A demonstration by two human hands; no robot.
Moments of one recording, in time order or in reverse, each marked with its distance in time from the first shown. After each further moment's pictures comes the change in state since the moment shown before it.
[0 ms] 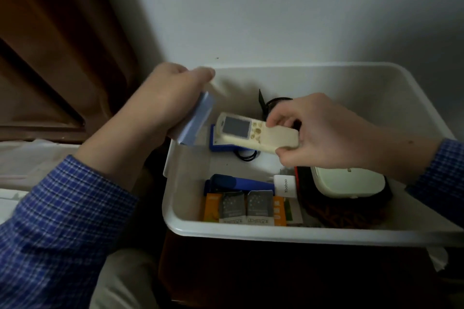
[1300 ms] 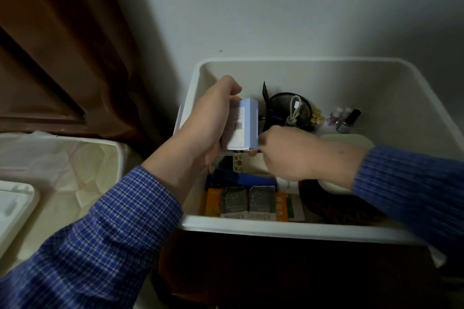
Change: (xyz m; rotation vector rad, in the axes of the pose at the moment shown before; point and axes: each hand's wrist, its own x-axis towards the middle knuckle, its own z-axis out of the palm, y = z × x) left_hand -0.005 -0.017 0.062 -0.640 -0.315 -0.202; right_hand 0.027 -0.013 0.056 -0.306 -0.420 0.087
